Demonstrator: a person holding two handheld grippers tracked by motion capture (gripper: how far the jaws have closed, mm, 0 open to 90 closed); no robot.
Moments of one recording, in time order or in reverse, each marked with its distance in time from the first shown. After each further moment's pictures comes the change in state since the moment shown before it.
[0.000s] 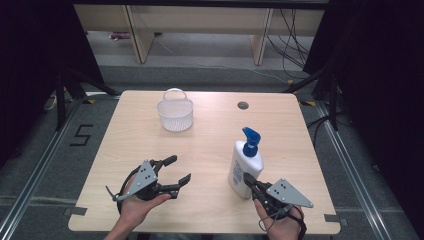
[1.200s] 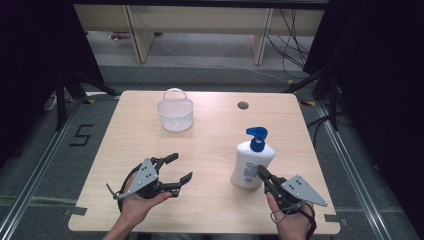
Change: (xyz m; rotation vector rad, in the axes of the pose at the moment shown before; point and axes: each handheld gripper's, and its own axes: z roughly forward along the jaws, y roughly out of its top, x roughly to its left) left arm 0.000 0.011 0.003 -0.022 -0.008 0.023; right arm -0.028 -0.003 -0.012 -0.062 -0.089 0.058
